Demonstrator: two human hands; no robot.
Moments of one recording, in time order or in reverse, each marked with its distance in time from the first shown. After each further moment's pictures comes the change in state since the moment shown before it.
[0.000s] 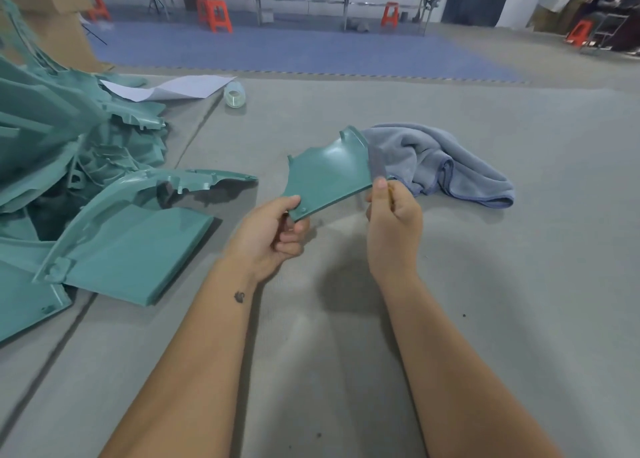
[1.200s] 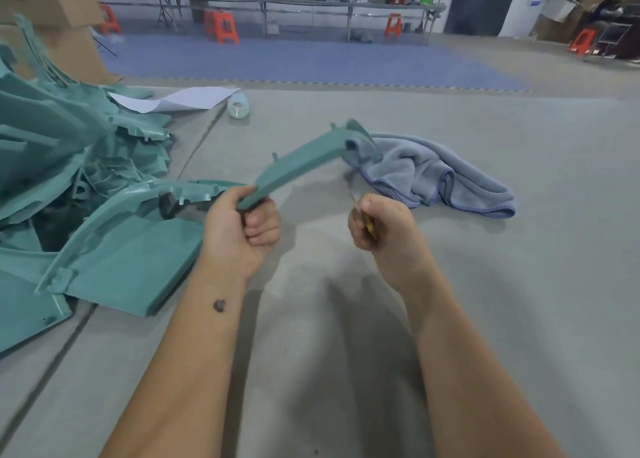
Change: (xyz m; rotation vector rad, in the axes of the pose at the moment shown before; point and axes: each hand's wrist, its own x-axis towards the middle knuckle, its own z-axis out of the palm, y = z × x) left_hand -0.012 0.026 -0.008 -0.317 -0.046 0.175; right_hand 0.018 -0.005 -0.017 0.556 -0.613 0.250
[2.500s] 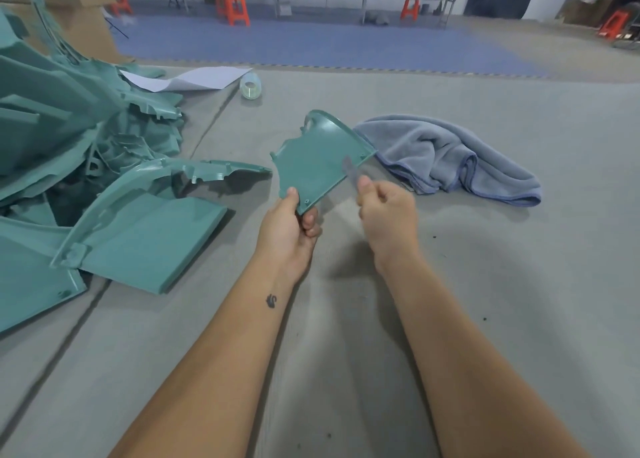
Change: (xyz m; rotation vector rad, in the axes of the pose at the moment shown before) left_hand 0.017 -0.053 0.002 0.036 0.281 0.081; right_hand 0.017 0.027 0.025 -0.620 0.487 -0.071
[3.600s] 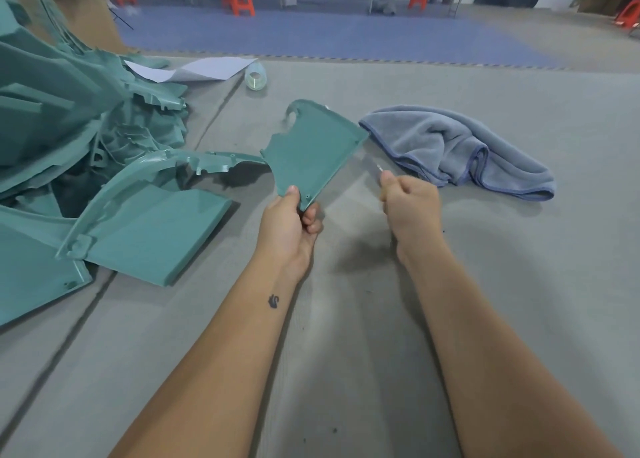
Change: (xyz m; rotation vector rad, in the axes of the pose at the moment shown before) left_hand -0.007 0.002 -0.004 0.030 0.071 0.054; right_hand 0.013 0.007 -0.015 0.065 0.008 0.099
